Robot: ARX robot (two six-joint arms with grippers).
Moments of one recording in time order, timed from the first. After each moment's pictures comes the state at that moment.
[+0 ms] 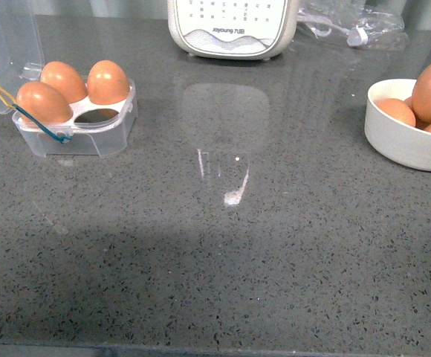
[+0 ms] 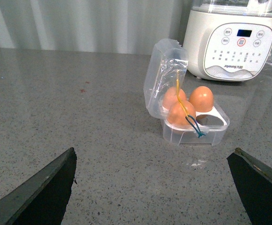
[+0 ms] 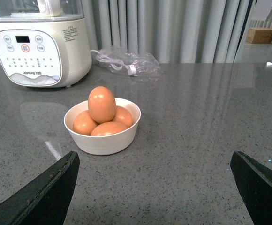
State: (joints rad) left arm 0.00 0.00 0.03 0.00 0.00 0.00; right arm 0.00 0.00 0.01 0.00 0.00 0.00
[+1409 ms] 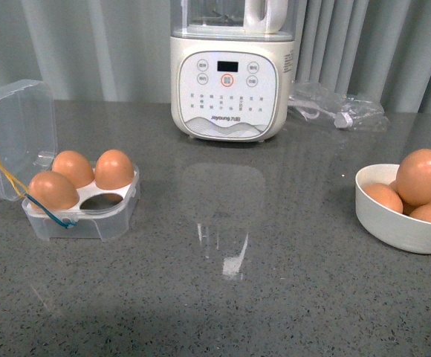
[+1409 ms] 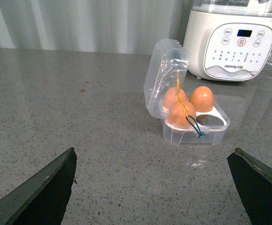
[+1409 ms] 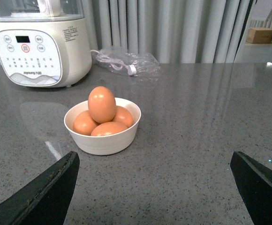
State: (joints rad) left arm 0.00 0.00 0.03 0.00 0.00 0.00; right arm 0.00 0.00 0.01 0.00 0.00 0.00
